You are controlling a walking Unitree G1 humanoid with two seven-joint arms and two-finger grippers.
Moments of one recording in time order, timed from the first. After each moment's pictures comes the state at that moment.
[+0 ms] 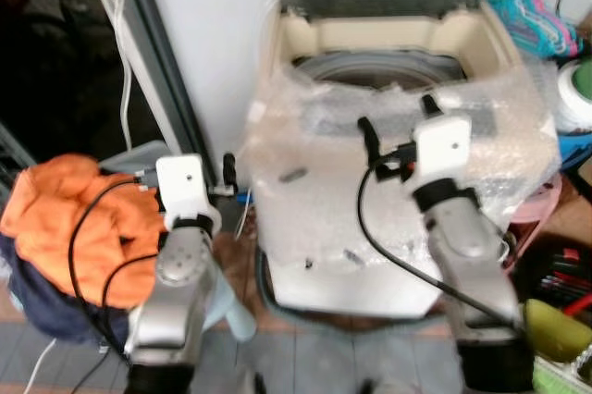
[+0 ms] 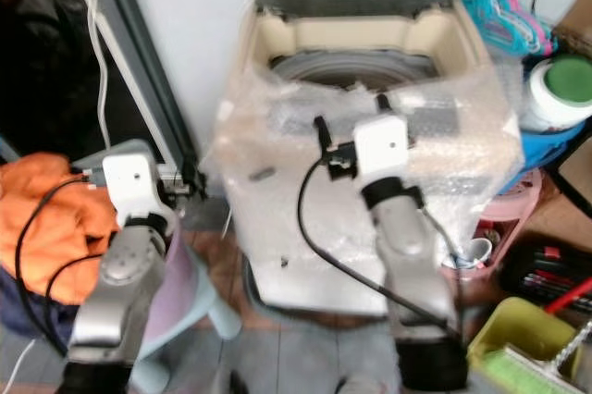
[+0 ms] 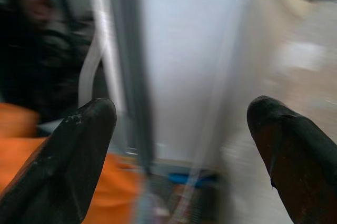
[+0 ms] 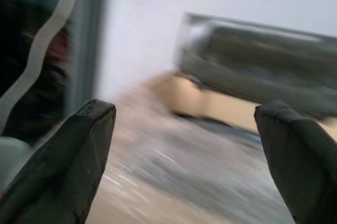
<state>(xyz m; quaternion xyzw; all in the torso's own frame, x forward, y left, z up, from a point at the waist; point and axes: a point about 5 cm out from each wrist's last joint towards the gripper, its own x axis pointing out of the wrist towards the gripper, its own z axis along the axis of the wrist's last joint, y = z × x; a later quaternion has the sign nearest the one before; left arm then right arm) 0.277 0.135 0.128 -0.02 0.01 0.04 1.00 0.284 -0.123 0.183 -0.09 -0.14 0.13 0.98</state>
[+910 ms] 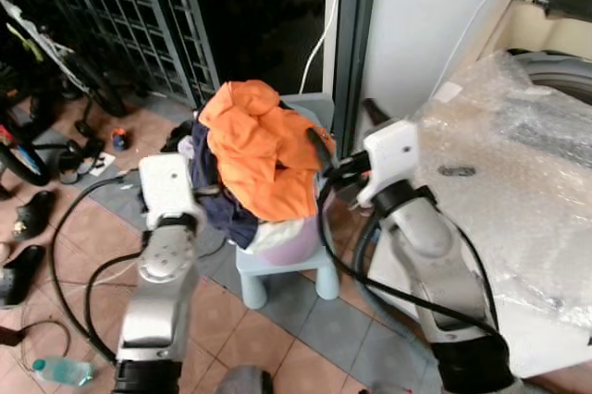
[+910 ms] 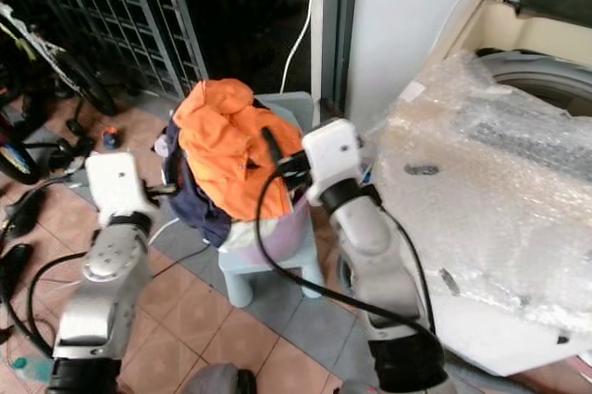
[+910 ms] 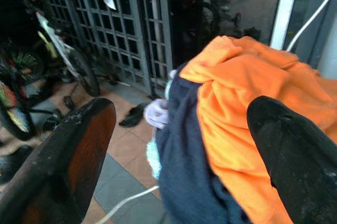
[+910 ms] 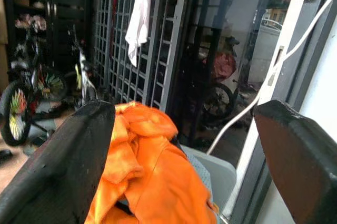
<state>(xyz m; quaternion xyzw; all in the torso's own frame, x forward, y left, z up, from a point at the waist) 0.276 0.144 0.127 -0.01 0.02 0.06 1.00 0.279 -0.096 0.178 -0.10 -0.13 0.21 0.96</state>
